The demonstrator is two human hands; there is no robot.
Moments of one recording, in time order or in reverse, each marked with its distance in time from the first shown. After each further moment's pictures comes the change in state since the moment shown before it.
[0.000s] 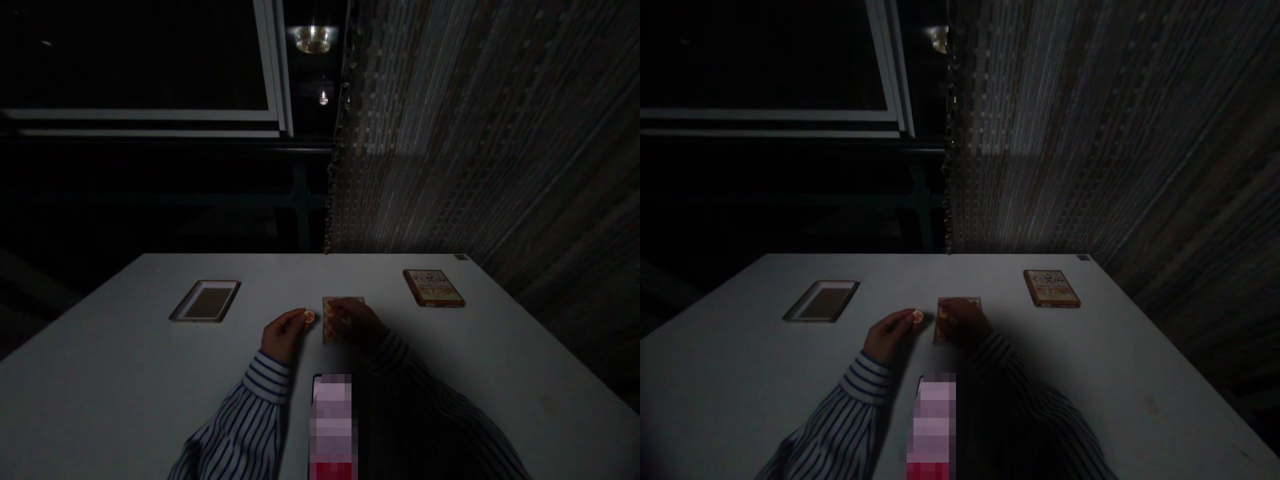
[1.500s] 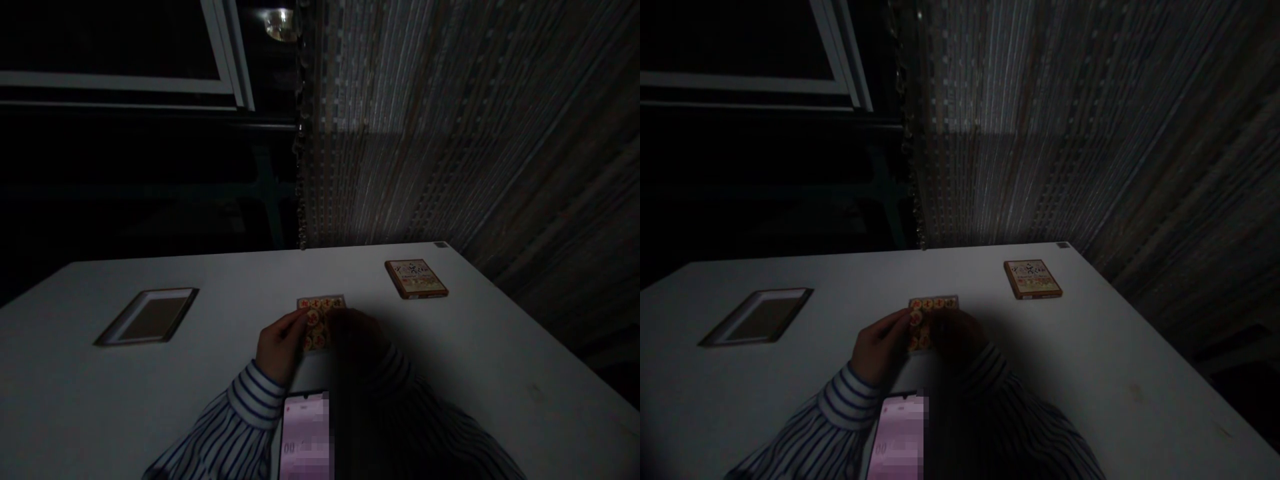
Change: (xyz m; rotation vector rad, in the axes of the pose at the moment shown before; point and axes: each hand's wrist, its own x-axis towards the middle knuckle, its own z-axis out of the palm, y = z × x) left_hand -0.003 -0.010 0.044 0.235 -0.157 0.051; right_hand -0.031 -0.002 -0.018 -0.063 0.141 0.202
